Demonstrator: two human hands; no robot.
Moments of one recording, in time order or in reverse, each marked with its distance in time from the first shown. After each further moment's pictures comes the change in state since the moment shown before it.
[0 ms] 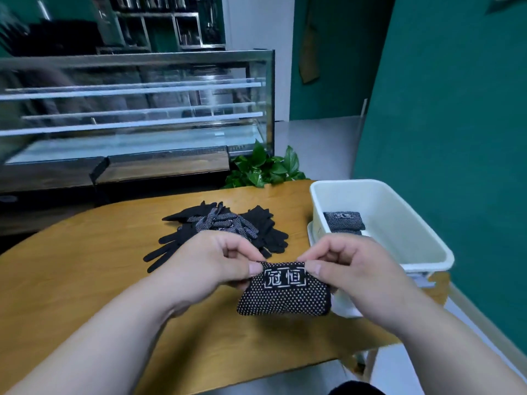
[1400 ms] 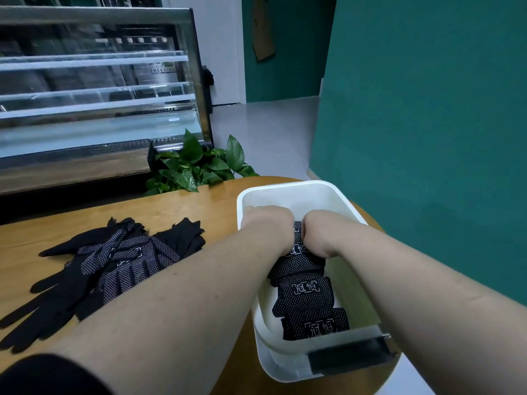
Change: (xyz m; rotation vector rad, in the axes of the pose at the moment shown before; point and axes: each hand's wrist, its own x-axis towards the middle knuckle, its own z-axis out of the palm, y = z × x) left_hand 0.276 0.042 0.172 1.302 -0.110 0.003; right_hand 0.180 0.121 -0.159 -1.143 -0.108 0.527
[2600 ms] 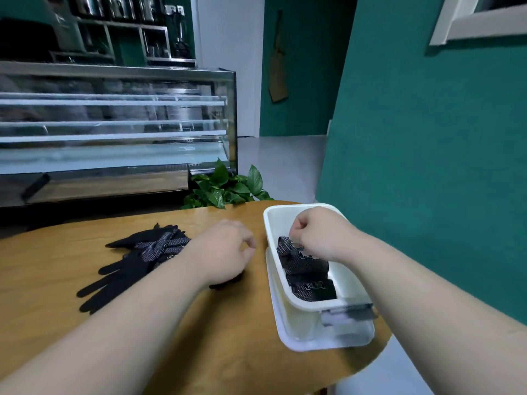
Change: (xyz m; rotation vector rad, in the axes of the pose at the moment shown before) left_hand -0.145 -0.113 -0.001 -0.269 0.325 0.164; right_hand -0.117 -0.058 -0.040 0.431 0.246 -0.145
